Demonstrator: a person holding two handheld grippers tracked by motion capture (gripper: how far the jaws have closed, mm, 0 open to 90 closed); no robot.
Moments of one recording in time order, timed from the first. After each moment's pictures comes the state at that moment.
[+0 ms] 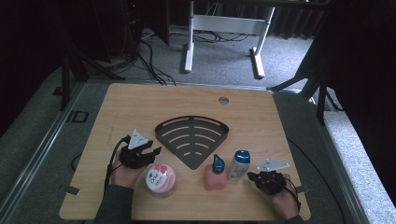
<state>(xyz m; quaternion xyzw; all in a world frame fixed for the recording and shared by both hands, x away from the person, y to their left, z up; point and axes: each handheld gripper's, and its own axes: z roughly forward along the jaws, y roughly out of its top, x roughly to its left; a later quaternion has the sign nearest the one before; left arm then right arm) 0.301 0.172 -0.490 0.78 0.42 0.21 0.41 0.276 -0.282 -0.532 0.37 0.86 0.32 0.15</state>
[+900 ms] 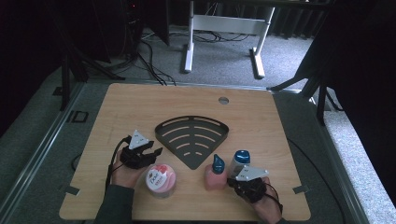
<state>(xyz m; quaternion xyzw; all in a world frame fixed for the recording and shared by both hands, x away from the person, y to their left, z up) 0.301 0.169 -0.491 0.79 0.42 0.20 0.41 0.254 -0.218 -0.526 0.29 0.88 0.35 0.14</state>
